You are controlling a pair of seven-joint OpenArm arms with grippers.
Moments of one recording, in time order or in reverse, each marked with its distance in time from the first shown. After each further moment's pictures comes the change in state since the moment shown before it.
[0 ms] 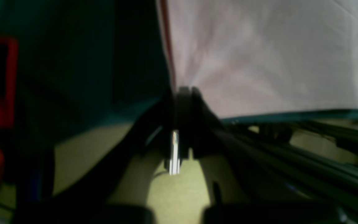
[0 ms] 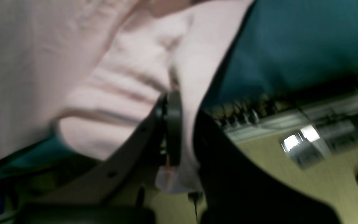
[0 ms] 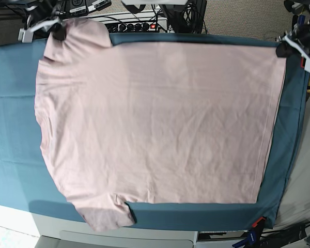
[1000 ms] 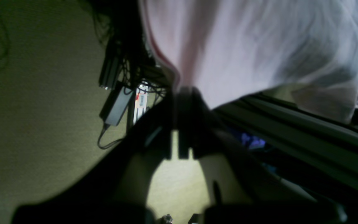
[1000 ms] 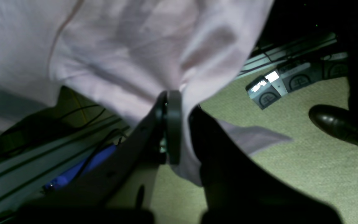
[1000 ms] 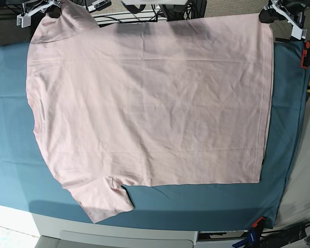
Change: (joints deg) left arm 10.2 7.6 -0.3 0.0 -6.0 -3.2 3.4; right arm -7.2 3.9 1.6 -0.1 0.5 1.1 -3.5
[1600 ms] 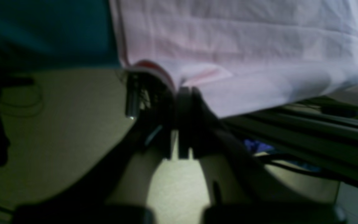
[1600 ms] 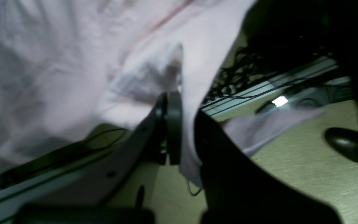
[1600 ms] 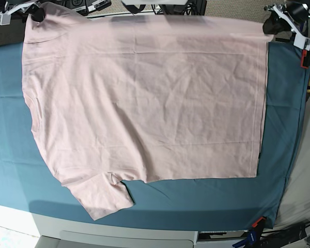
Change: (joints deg) left arm 1.7 -0.1 -3.4 15.5 2.6 -1.3 -0.8; right arm 0.5 -0.3 12.3 0.0 16.0 7.1 -7.4
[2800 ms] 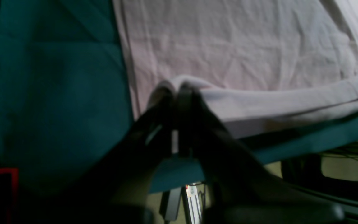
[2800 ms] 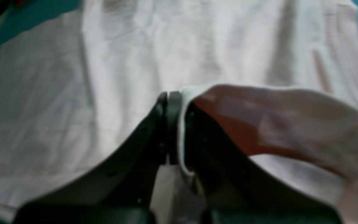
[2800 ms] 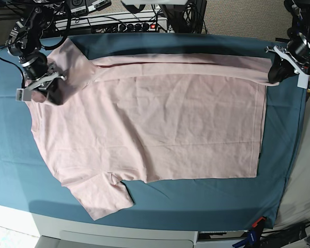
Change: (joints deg) left arm -18.4 -0.2 3.0 0.2 9.0 1.6 -5.5; right arm 35.5 -0.3 -17.6 -0.1 -28.7 -1.6 14.1
